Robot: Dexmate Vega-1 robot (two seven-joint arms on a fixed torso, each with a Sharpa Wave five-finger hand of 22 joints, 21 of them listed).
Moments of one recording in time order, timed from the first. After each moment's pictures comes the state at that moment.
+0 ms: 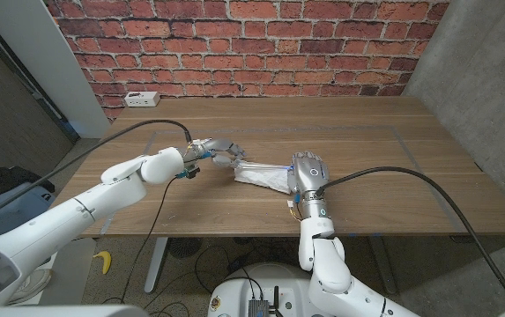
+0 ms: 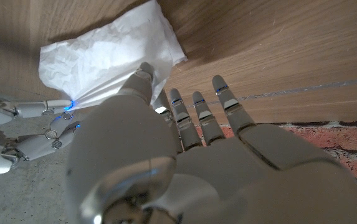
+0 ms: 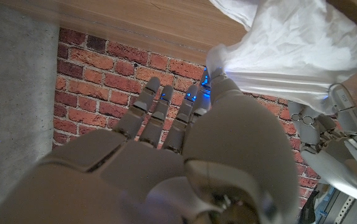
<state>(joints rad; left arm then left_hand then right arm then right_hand) 0.77 0.89 0.60 -1.75 0.34 -0.09 -0.17 1.11 0.15 0.28 -0.14 0.18 1.06 0.02 0.31 0.34 0.55 -0.07 0.23 0.20 0.38 -0.04 0.19 0.17 0.36 0.09 0.36 0.24 -1.11 -0.46 -0.90 -1.96 -1.06 -0.92 -0.43 1.15 0.19 0.22 -0.10 0.23 1.02 0.01 0.39 0.26 0.62 -0.14 0.30 0.28 0.41 -0.05 0.37 0.31 0.45 0.01 0.28 0.19</state>
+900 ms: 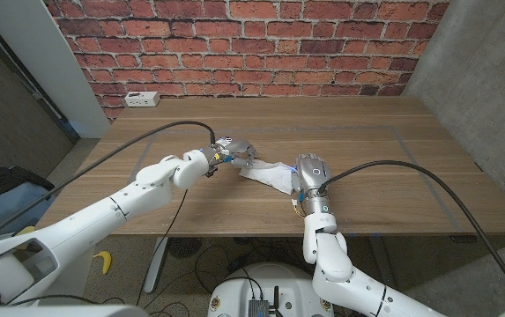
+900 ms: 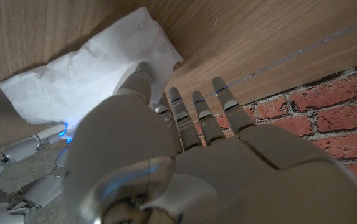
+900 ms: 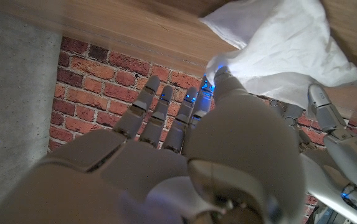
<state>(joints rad) 0.70 0.79 0.75 -1.72 0.70 0.02 -0.05 1.10 0.12 0.28 -0.15 0.18 1.08 0.03 0.28 0.32 0.55 -0.09 0.21 0.20 0.39 -0.04 0.18 0.17 0.32 0.09 0.37 0.24 -1.05 -0.49 -0.92 -1.91 -0.98 -0.92 -0.43 1.08 0.11 0.19 -0.08 0.21 0.80 -0.07 0.27 0.22 0.55 -0.09 0.25 0.28 0.40 -0.04 0.33 0.30 0.45 0.03 0.28 0.19</state>
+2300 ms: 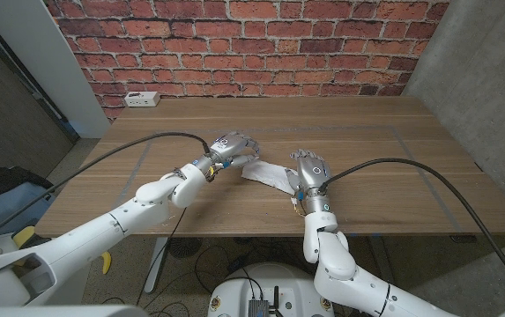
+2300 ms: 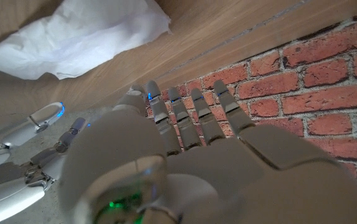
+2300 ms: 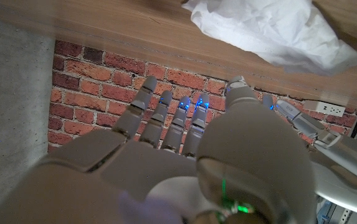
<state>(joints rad) 0.76 0.80 0.73 -1.66 0.69 -0.11 0.28 0.85 0.19 0.26 -0.02 0.18 0.77 -0.04 0.27 0.18 0.56 -0.07 0.27 0.20 0.43 -0.05 0.20 0.18 0.22 0.11 0.42 0.23 -1.04 -0.53 -0.93 -1.97 -0.90 -0.90 -0.46 0.92 0.12 0.13 -0.03 0.24 0.58 -0.07 0.21 0.20 0.45 -0.04 0.22 0.26 0.36 -0.04 0.30 0.31 0.43 0.07 0.27 0.19</state>
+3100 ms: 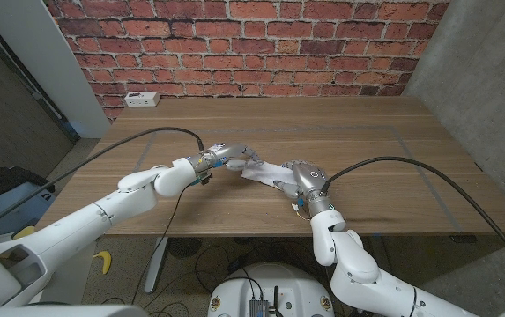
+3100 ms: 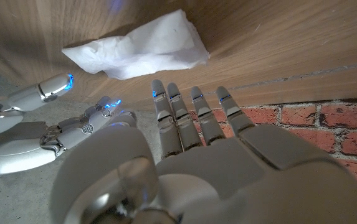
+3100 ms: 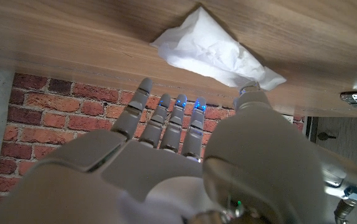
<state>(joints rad) 0.75 0.84 0.68 -1.60 0.44 -0.32 0.02 0.59 0.15 0.22 0.11 0.20 0.81 0.01 0.20 0.17 0.65 -0.07 0.24 0.18 0.48 -0.05 0.19 0.17 0.17 0.11 0.40 0.21 -1.07 -0.65 -0.92 -2.13 -0.86 -0.85 -0.21 0.84 0.05 0.08 -0.03 0.24 0.52 -0.07 0.19 0.19 0.44 -0.02 0.21 0.25 0.32 -0.04 0.25 0.29 0.39 0.11 0.24 0.19</state>
